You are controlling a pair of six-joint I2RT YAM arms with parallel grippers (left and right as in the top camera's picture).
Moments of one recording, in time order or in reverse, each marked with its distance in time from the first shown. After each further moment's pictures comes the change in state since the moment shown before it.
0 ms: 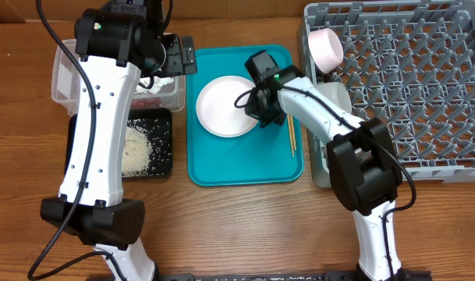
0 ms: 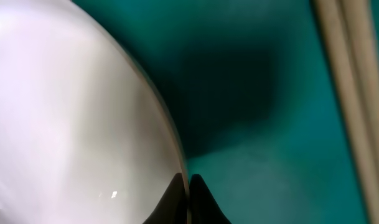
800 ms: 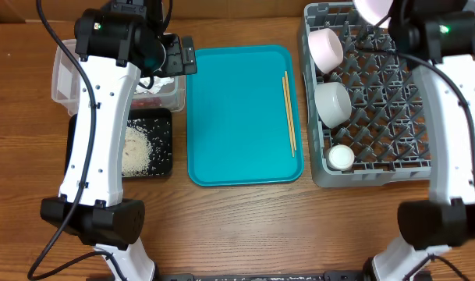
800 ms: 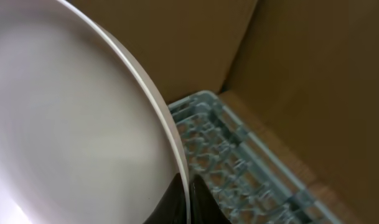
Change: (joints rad) left arm 0.000 0.000 0.000 0.000 0.000 0.000; right arm -0.389 -0.364 0.339 0.018 0.772 -0.623
